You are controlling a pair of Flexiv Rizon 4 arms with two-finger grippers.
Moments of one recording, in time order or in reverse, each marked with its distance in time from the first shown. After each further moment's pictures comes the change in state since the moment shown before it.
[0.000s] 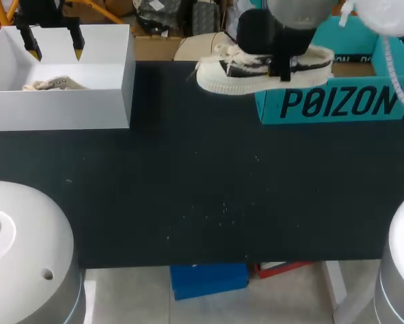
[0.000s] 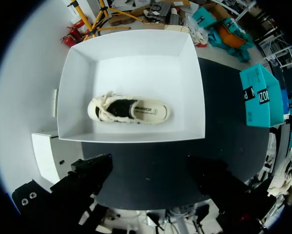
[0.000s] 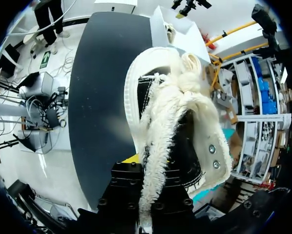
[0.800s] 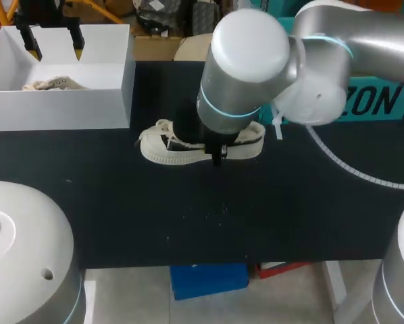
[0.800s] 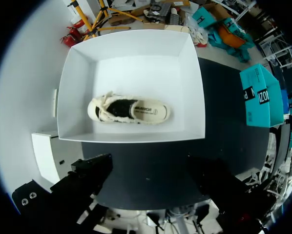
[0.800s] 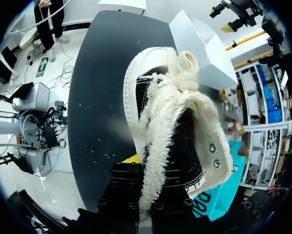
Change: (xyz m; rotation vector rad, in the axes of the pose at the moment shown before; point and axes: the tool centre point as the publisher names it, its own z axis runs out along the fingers) left arm 0.000 0.000 0.000 0.000 0.000 0.000; right arm 0.110 0.108 0.120 -0.087 0.001 0.007
